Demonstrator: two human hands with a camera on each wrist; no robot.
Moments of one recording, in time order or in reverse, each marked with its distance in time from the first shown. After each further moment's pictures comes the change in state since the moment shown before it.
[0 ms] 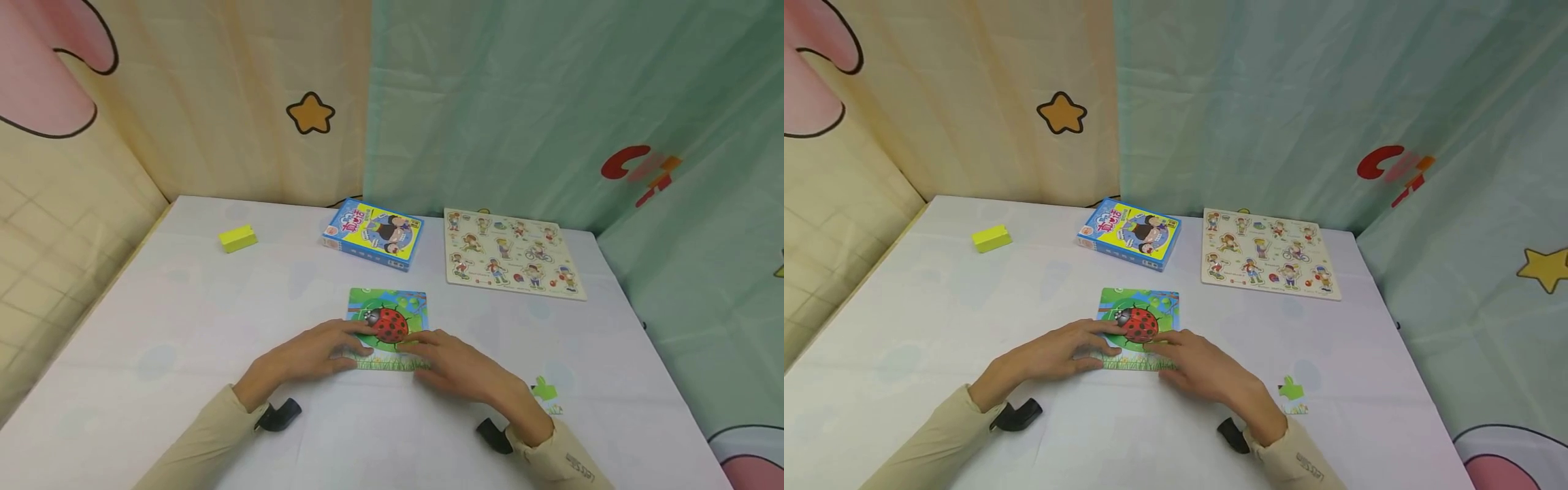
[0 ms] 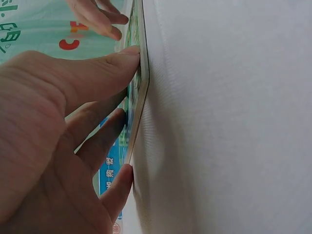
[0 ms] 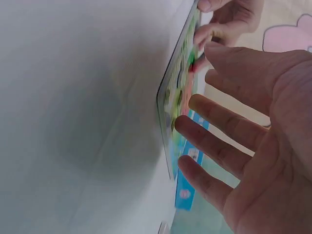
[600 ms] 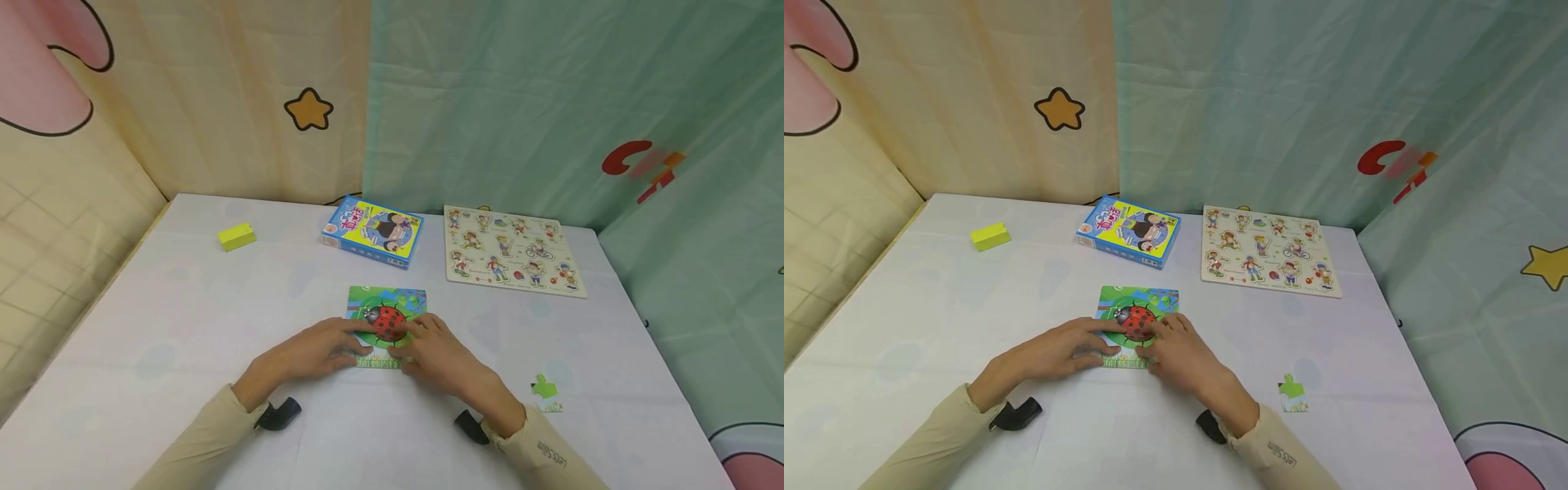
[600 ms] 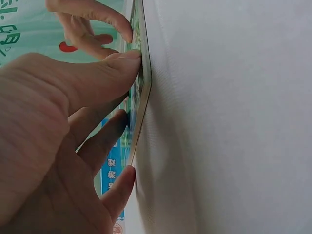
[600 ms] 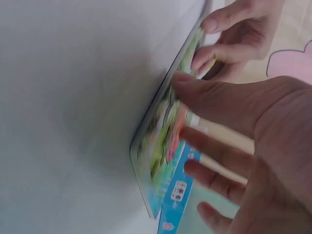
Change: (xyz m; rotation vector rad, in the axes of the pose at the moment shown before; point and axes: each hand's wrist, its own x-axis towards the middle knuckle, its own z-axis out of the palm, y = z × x) left_hand 0.002 0.000 0.000 0.048 0.000 0.019; right_hand 0.031 -0.019 0.002 -0.160 0.053 -0.008
